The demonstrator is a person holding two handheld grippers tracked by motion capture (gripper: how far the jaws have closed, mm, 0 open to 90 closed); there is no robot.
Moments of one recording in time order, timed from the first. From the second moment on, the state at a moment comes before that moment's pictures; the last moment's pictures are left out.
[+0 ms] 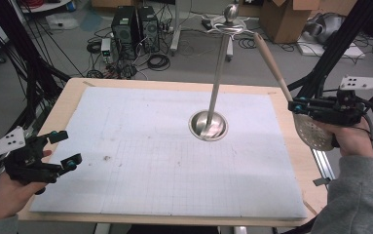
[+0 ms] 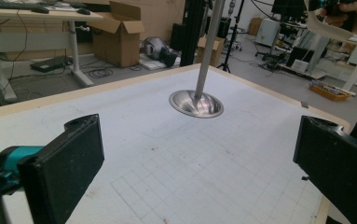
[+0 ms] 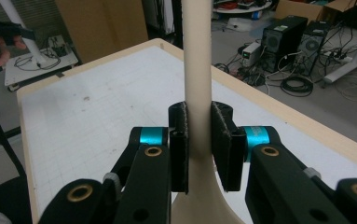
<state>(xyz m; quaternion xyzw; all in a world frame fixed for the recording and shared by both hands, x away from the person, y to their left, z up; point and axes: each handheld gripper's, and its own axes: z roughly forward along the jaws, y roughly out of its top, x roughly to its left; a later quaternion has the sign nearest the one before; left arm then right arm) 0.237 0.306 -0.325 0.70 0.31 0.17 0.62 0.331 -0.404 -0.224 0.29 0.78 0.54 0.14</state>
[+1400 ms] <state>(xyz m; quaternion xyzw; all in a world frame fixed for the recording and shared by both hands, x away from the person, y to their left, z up) 0.239 0.313 -0.329 0.69 0.33 0.17 0.62 0.351 -0.398 -0.222 0.30 0.78 0.53 0.12</state>
